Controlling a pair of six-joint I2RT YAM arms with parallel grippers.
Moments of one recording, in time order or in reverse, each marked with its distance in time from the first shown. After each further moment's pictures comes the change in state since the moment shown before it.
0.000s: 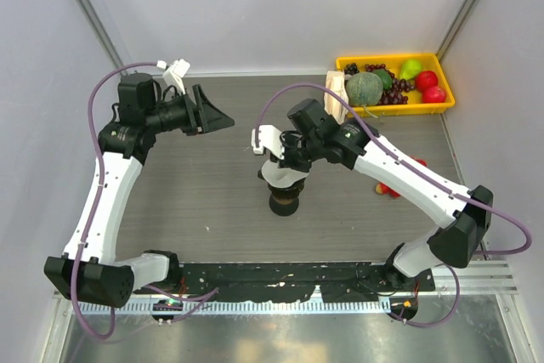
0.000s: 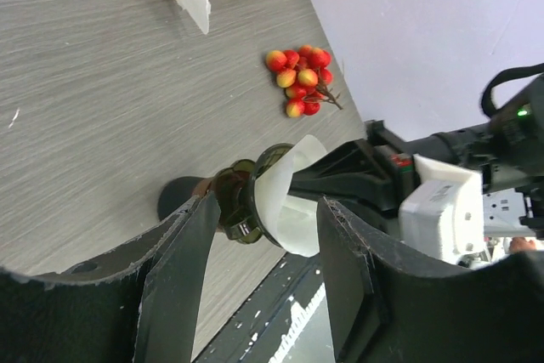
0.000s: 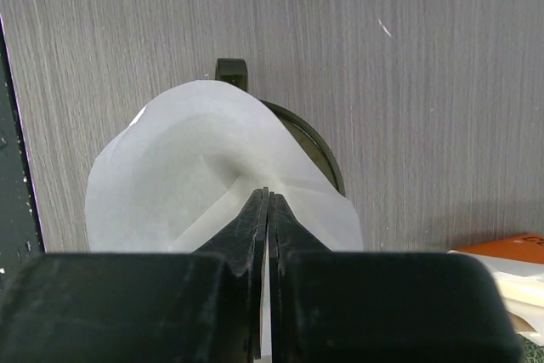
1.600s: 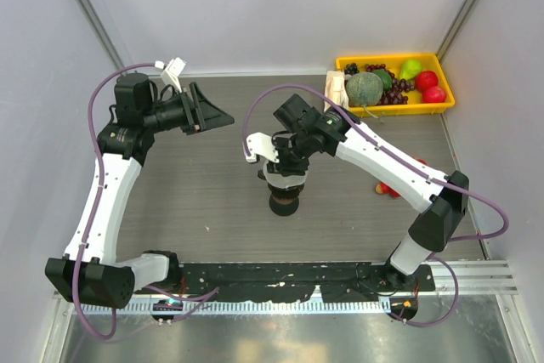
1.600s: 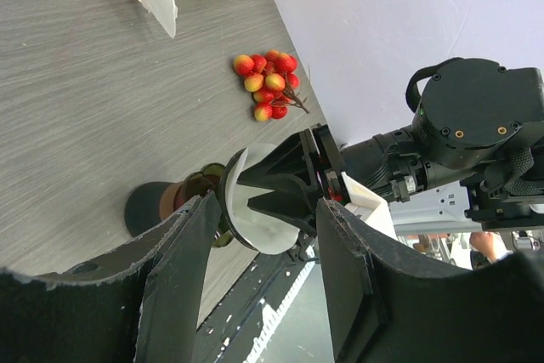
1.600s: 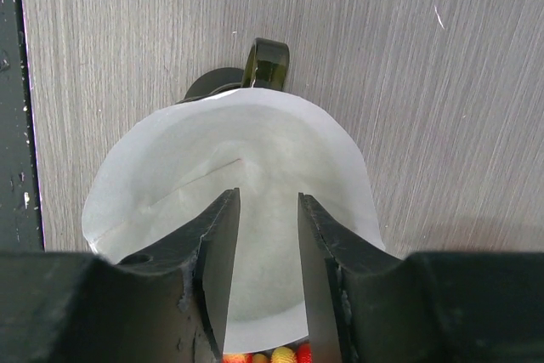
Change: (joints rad) left arm 0.033 -0.009 -0.026 0.081 0.090 -0.110; right arm 0.009 0.163 0.174 -0.238 -0.022 -0.190
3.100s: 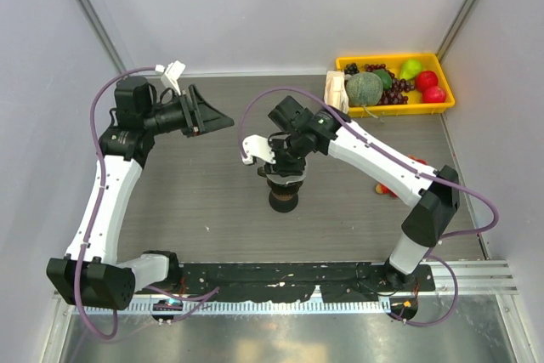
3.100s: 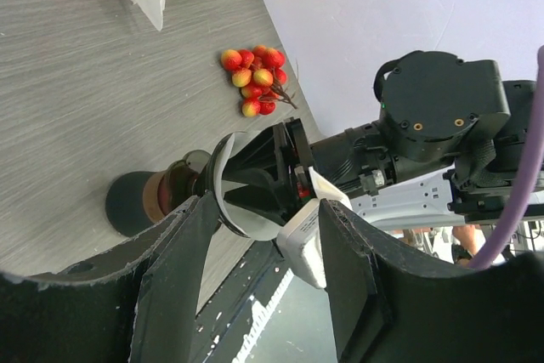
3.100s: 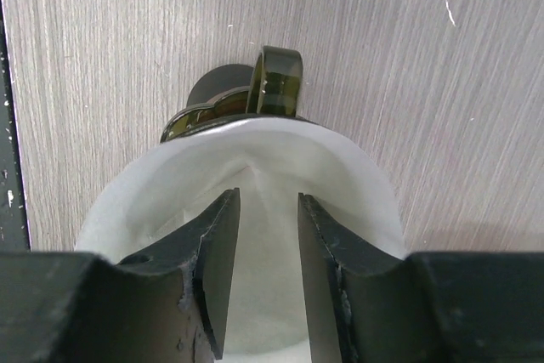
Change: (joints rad) left arm 0.019 -0.011 -0.049 0.052 0.053 -0.040; right arm 0.000 0.051 -0.006 0.013 0.012 -0.024
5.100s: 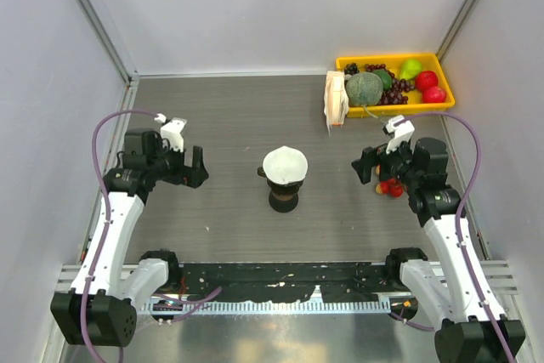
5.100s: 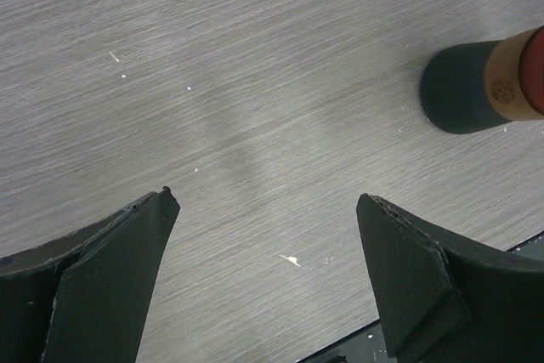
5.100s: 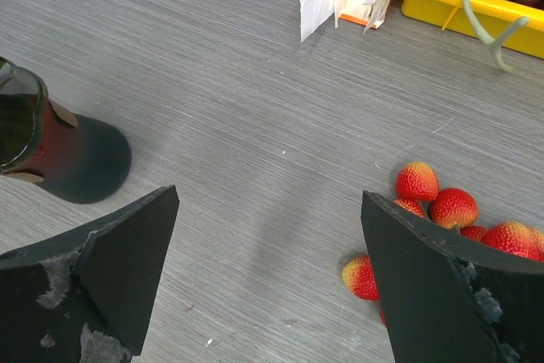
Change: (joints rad) left arm 0.058 -0.235 -0.386 -0.250 -0.538 0.716; right arm -0.814 -0.939 -0.970 0.695 -0.140 0.742
